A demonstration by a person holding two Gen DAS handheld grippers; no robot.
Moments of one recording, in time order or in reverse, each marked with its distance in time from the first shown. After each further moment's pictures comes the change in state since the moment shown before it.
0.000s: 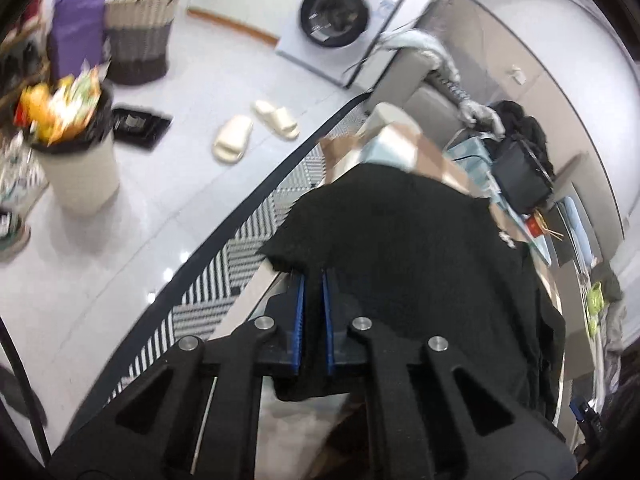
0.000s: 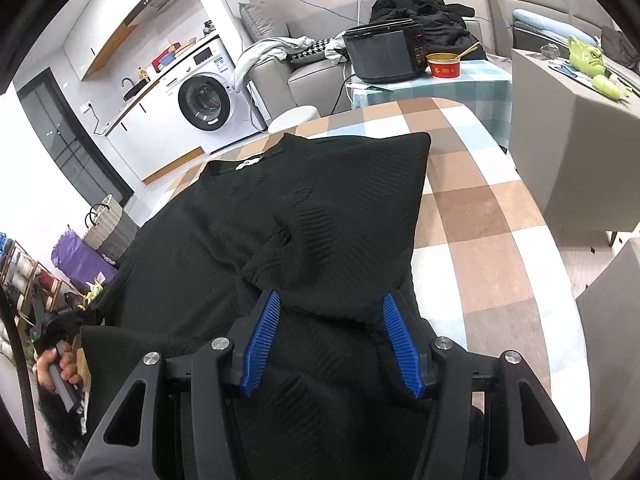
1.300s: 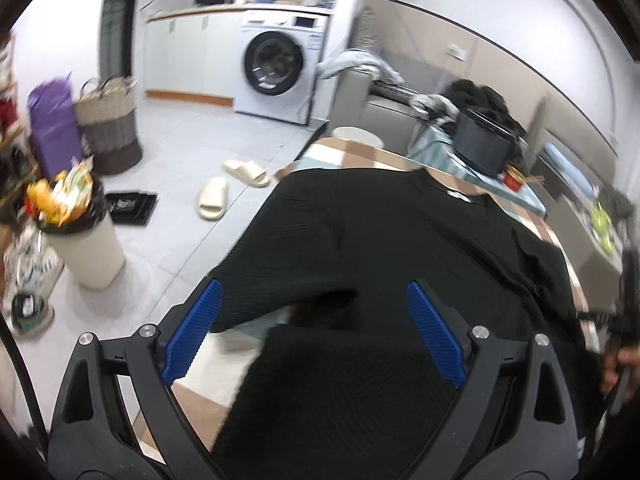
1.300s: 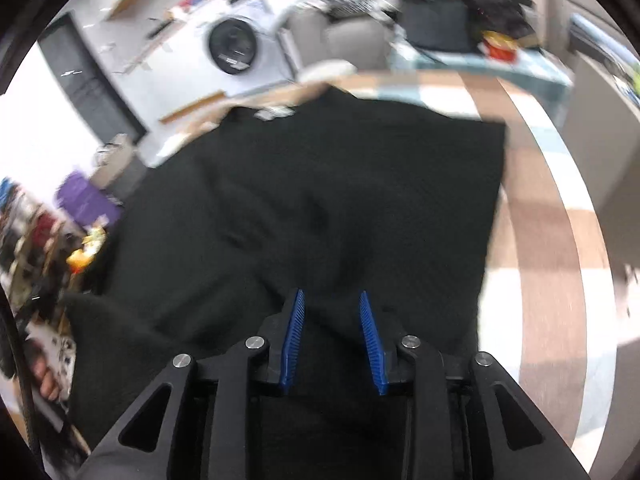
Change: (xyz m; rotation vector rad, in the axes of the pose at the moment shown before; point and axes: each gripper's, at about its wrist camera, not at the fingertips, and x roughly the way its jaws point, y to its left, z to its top) left arm -0.079 -0.073 -0.081 0.252 -0.151 0.023; right arm 0.083 0.022 0.019 -0.135 0.214 -0.008
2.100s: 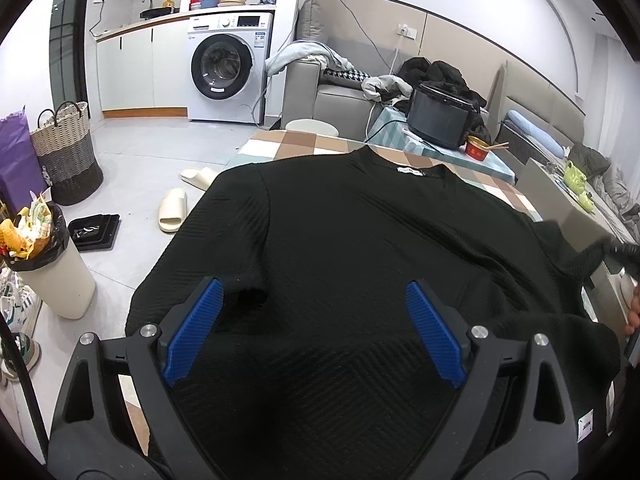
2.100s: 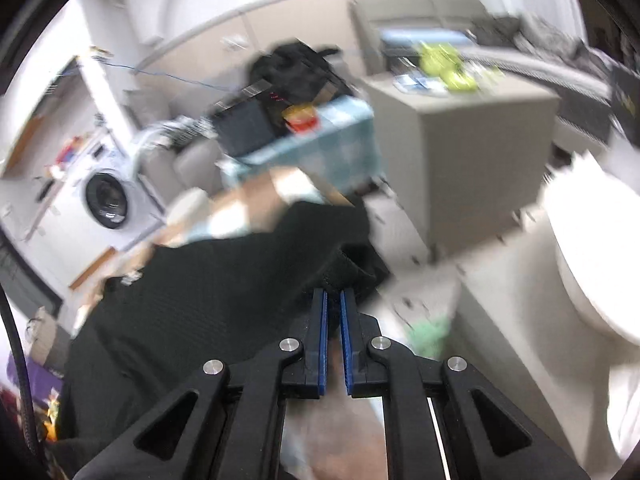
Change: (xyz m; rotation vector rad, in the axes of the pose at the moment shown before) left arm 0.027 -0.073 -0.010 0.179 0.007 -0.118; right arm -0.116 -0.114 -0.027 0.373 -0.452 -0.241
